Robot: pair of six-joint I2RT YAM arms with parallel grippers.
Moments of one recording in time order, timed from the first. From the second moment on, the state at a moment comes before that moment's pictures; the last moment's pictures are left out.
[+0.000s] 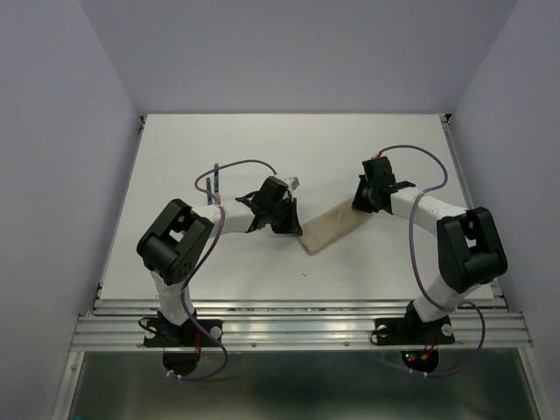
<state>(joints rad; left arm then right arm) -0.68 1.80 0.98 -0.02 0.29 -0.60 0.30 1.62 0.97 -0.26 0.09 0.58</state>
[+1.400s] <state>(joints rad) -0.39 1.66 1.26 -0.43 -0.04 -0.45 0.22 1.56 1.08 -0.23 -0.01 0.57</state>
